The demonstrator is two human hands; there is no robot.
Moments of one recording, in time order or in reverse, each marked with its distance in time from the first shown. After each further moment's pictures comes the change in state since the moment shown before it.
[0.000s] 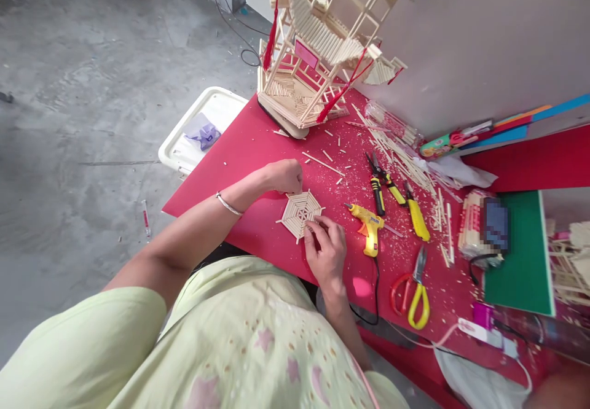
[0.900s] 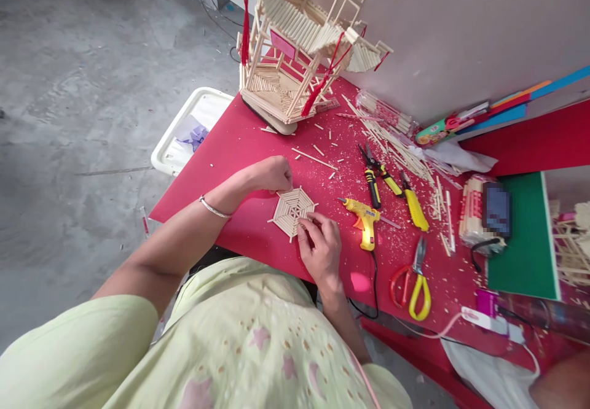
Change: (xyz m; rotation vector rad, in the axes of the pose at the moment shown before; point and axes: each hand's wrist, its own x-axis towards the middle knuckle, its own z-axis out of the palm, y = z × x) left_hand -0.011 0.007 -0.004 -0.133 -0.002 -0.015; right_hand 0.002 -0.001 -0.002 0.037 -0.008 0.022
